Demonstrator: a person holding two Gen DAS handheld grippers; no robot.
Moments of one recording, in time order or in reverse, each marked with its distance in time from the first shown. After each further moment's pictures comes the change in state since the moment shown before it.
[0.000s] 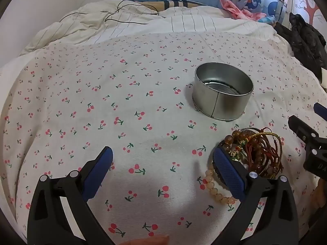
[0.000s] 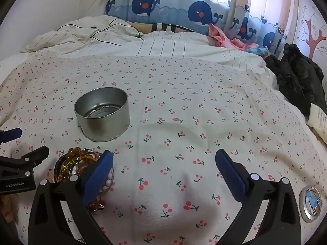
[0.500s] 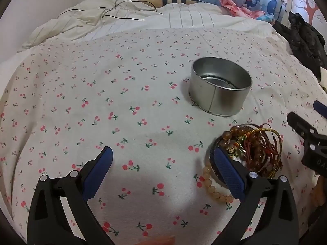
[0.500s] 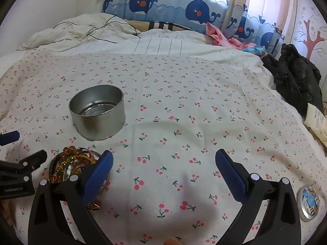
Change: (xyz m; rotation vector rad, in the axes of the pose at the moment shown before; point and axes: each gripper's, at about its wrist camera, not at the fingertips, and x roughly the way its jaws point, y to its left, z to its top) left arm 0.009 -0.004 -0.006 0.010 0.019 -0.018; right arm 0.005 0.001 0.000 -0.002 0.013 -0.047
